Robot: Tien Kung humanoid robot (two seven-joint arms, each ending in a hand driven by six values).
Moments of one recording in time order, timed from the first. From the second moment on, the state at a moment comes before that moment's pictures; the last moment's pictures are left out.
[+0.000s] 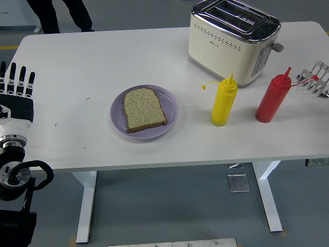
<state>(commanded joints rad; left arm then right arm) -0.19 0.00 -1.63 -1.35 0.39 0.03 -0.20 0.22 -0.30 1.77 1.31 -0.33 -0.01 0.04</state>
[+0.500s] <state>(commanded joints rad) -0.18 0.00 -1.63 -1.35 0.39 0.03 -0.20 0.21 -0.30 1.78 1.30 -0.33 -0.02 0.04</state>
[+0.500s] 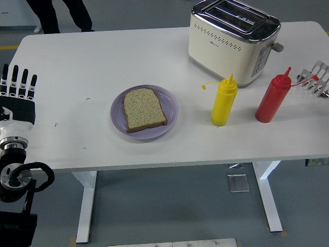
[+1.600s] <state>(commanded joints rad) -0.19 0.00 -1.63 -1.35 0.39 0.03 -0.20 0.22 -0.29 1.79 1.29 -0.31 -0.03 0.04</state>
